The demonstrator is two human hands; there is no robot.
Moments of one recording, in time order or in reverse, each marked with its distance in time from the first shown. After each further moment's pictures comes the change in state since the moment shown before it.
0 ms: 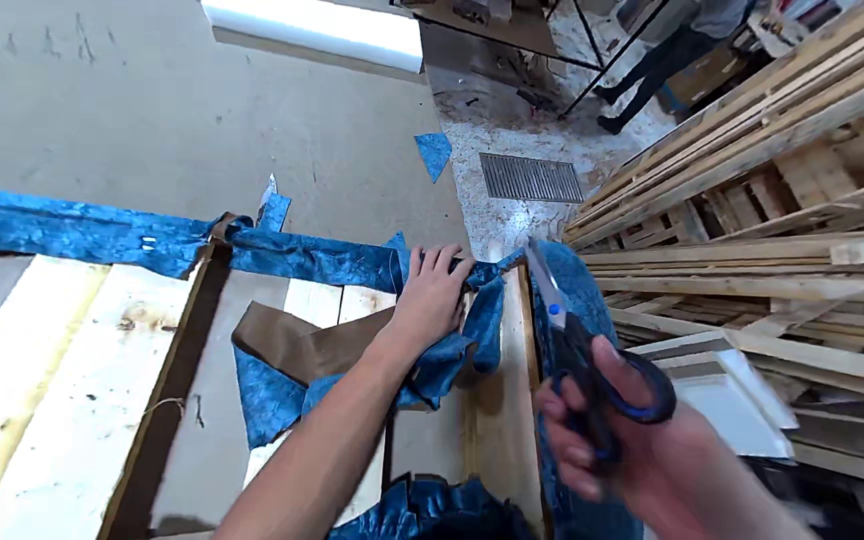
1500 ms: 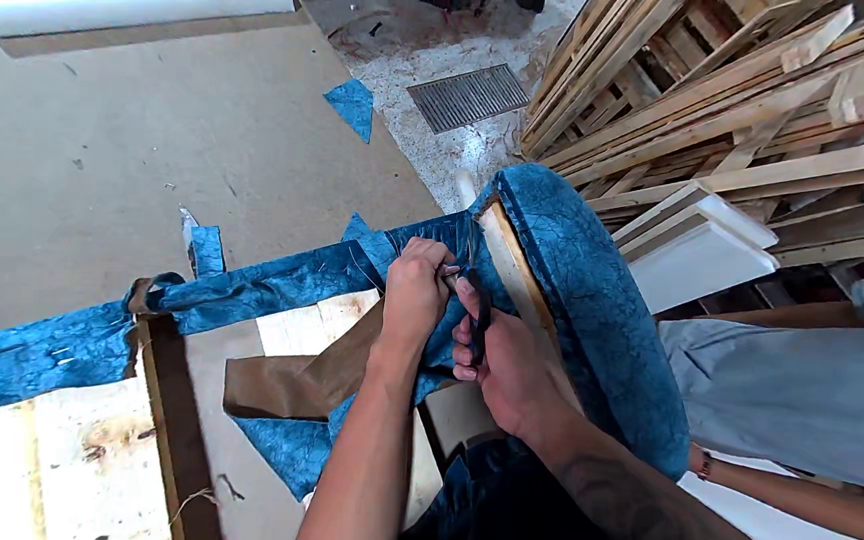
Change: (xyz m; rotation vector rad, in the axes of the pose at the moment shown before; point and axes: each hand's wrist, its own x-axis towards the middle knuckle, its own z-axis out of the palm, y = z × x) left_hand -0.014 -0.004 0.002 -0.366 0.119 0.116; right_hand 0.115 0.082 0.066 0.305 0.618 -0.118
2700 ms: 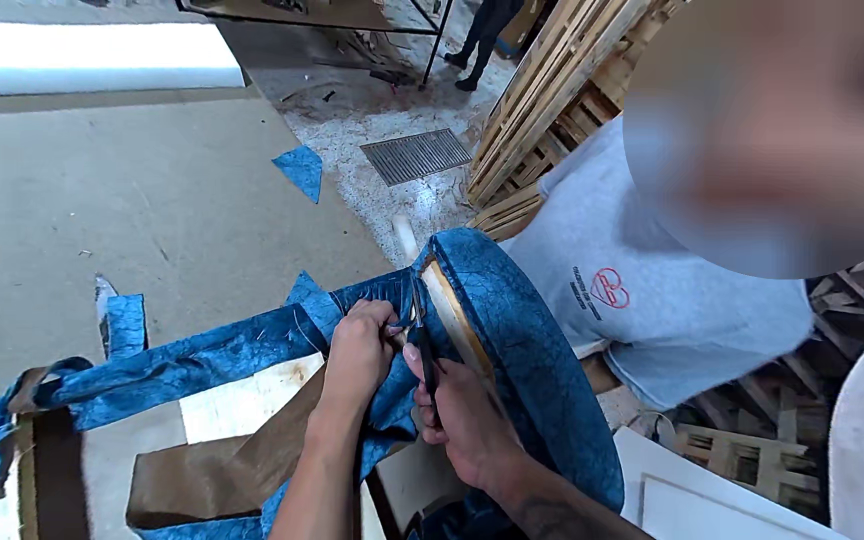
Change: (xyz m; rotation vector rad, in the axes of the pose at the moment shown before) left_hand 0.001 0.001 -0.003 0.126 -0.140 -0.070; right_hand 0.002 -0.010 -0.019 -0.159 -0.011 0.034
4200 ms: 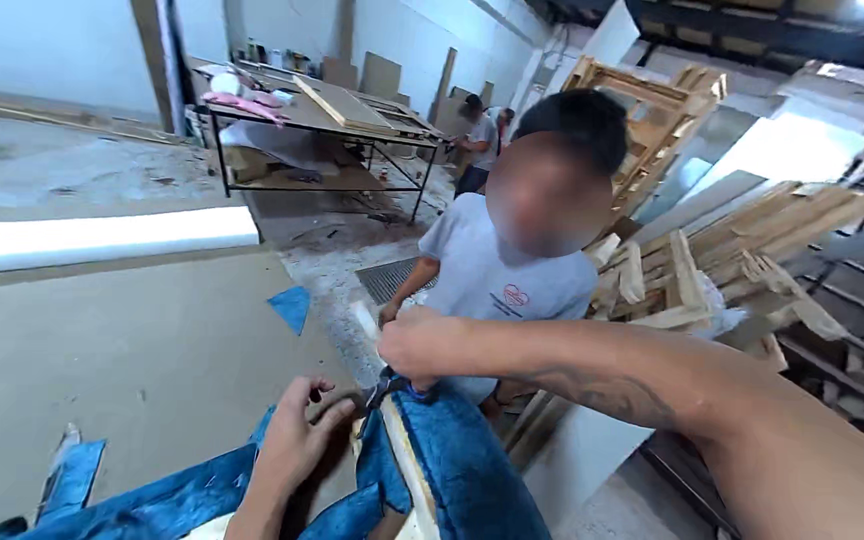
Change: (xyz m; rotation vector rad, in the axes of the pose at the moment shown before) left_hand 0.059 -0.034 -0.019 -0.189 0.235 0.032; right_hand 0.012 -0.240 0.024 -2.539 -0.198 -0.863
